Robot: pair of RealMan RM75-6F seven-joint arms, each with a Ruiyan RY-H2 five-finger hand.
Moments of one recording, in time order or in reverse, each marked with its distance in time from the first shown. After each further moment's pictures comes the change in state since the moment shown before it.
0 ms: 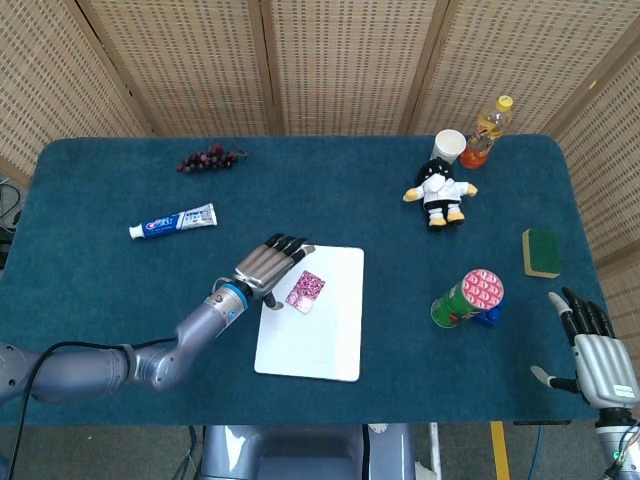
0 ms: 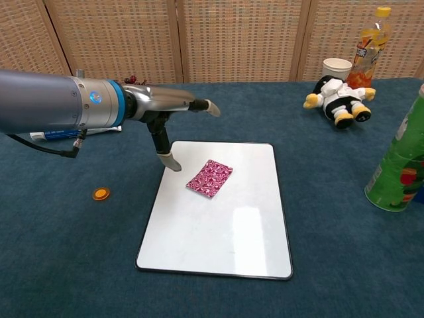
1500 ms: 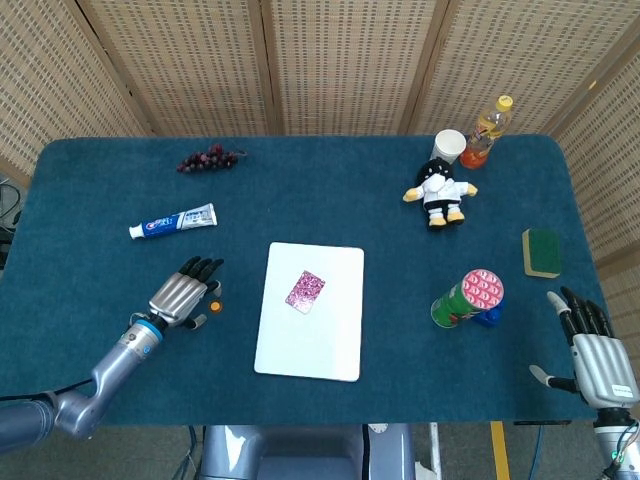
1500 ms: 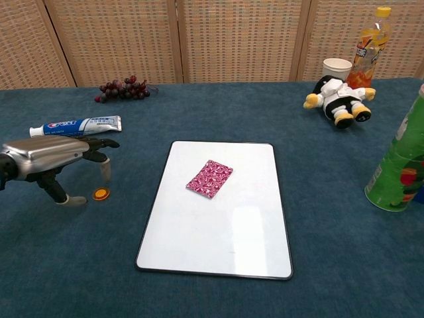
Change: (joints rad) left arm 0.423 -0.014 0.193 0.244 0.567 0.200 -0.343; right arm -0.002 -0.004 0.002 -0.005 -0.004 0.006 -0.009
